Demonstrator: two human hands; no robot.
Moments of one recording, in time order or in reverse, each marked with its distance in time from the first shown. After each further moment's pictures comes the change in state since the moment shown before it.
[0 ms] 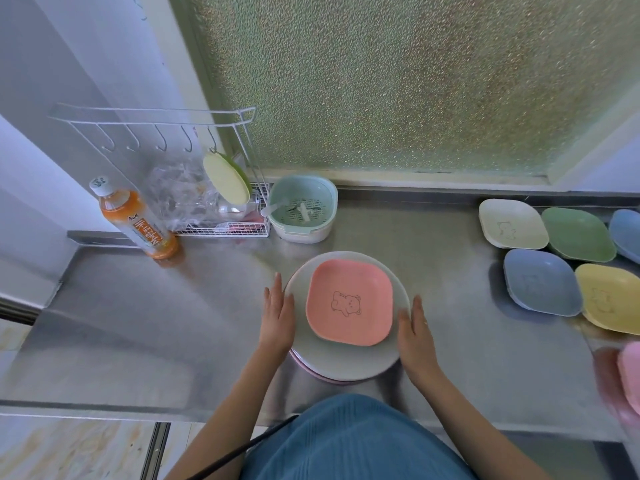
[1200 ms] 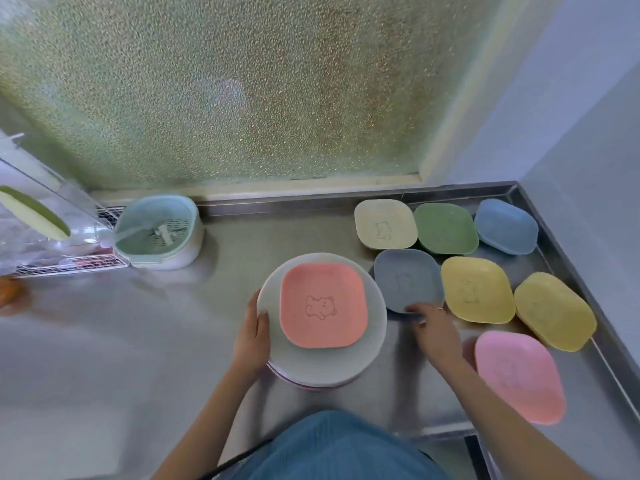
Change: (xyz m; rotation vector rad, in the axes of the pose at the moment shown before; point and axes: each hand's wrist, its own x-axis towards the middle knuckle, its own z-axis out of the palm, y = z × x) left_hand -0.018 0.057 0.203 -0.018 -0.114 0.102; right_hand 0.117 0.124 -0.259 -0.539 0.173 -0.070
